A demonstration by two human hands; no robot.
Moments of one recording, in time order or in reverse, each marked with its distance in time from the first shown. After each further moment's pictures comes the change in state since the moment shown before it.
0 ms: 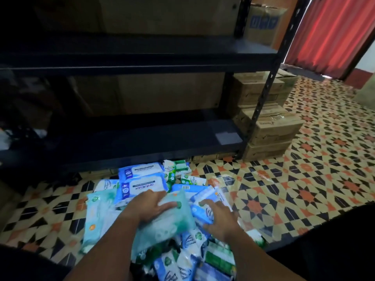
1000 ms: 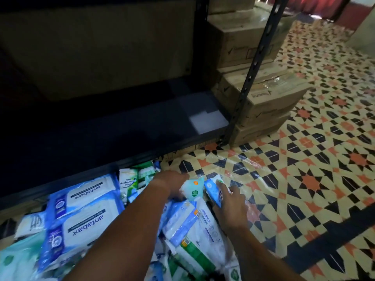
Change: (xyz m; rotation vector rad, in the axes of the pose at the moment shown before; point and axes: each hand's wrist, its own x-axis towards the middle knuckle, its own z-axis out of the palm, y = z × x) left_hand 0.275 0.098 0.055 0.440 -0.405 0.268; right_hand 0.143 0.114 0.001 0.136 0.263 0.427
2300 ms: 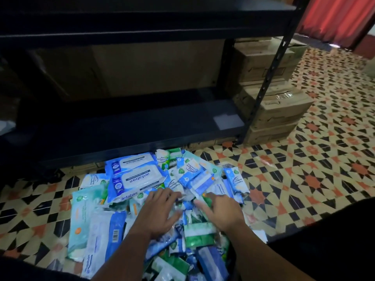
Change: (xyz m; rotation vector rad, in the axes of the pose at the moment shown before) left_hand -0.211 0.007 0.141 -0.228 0.694 0.011; right_hand -0.130 -0.047 -0.017 -0.214 -0.058 -0.473
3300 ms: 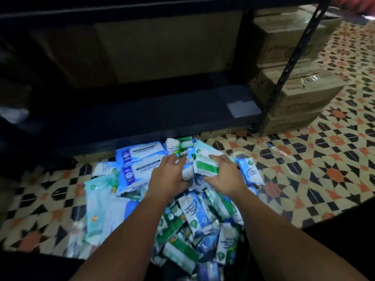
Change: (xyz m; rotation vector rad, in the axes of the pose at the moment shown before) left_hand 0.067 -0.001 -0.045 0.160 -0.157 -0.357; right_hand 0.068 -0.021 -0.029 0.330 -0.030 0.049
